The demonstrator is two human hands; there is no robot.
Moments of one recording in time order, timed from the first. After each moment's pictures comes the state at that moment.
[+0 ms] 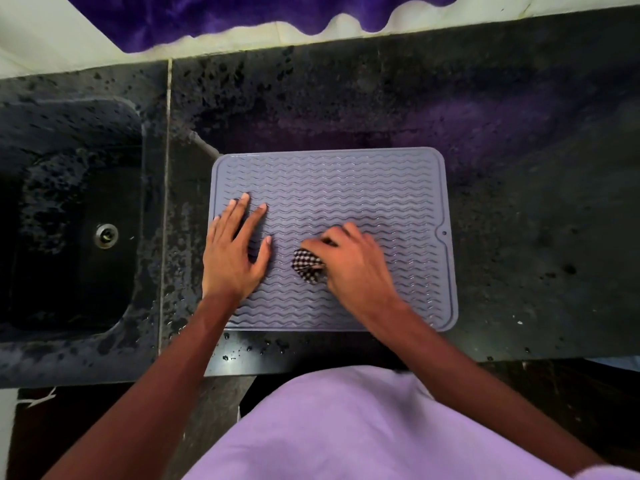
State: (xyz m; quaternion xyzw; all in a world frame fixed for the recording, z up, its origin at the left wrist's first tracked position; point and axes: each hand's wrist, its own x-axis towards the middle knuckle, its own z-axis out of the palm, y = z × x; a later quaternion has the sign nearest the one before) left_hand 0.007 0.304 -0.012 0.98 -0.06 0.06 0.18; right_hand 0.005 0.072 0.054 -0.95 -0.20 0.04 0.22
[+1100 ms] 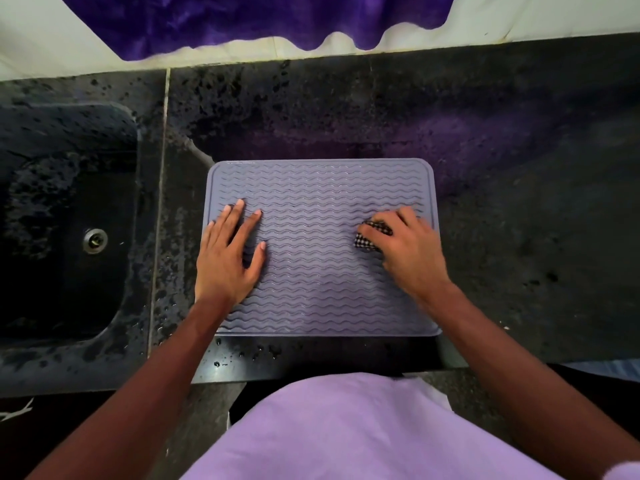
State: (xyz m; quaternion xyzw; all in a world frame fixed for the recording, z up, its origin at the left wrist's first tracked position) left_hand 0.007 0.305 -0.011 0.98 -0.06 0.06 0.18; right_hand 0.036 -0.015 0.039 -0.97 -0.22 -0.03 0.08
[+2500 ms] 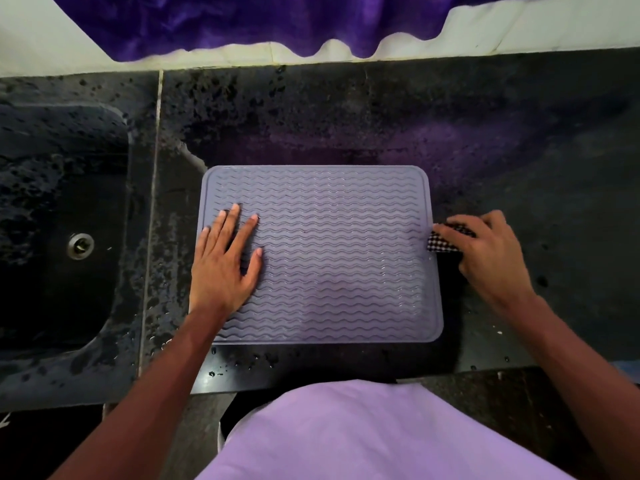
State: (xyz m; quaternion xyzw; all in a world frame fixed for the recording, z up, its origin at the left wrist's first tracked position) left_hand 0.006 0.304 -0.013 0.99 -0.04 0.02 0.14; right_hand 0.035 -0.121 0.042 -0.99 -0.15 -0.04 0.03
